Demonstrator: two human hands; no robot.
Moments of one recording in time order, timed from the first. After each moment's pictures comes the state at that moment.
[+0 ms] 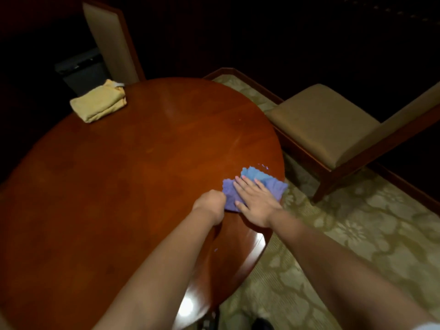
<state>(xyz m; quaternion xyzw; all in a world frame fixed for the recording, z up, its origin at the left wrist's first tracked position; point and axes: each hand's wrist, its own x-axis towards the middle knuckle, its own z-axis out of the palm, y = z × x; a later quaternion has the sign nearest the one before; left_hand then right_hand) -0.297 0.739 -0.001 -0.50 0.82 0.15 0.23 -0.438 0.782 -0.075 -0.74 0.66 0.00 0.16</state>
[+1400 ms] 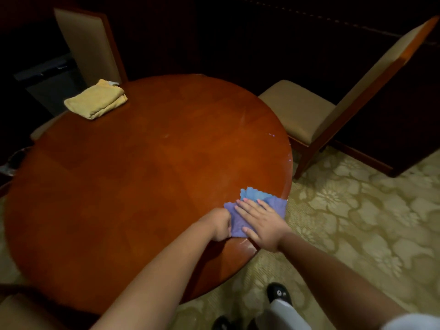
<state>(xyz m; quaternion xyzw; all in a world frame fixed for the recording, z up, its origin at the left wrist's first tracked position) -0.130 0.808 -0.013 -0.30 0.89 0.24 0.26 -0.271 0.919 -0.081 -0.71 0.70 -0.01 0.08</state>
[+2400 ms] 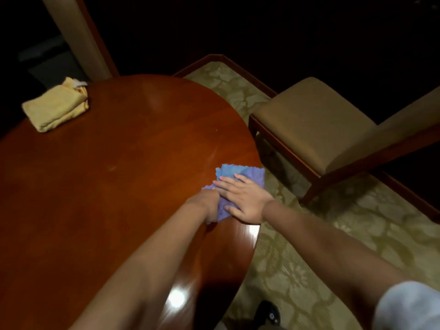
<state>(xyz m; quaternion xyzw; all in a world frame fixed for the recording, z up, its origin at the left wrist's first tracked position) -0.389 0.668 -0.010 -0.44 0.81 0.19 0.34 -0.528 0.712 -0.087 -0.85 0.52 -0.02 0.11</state>
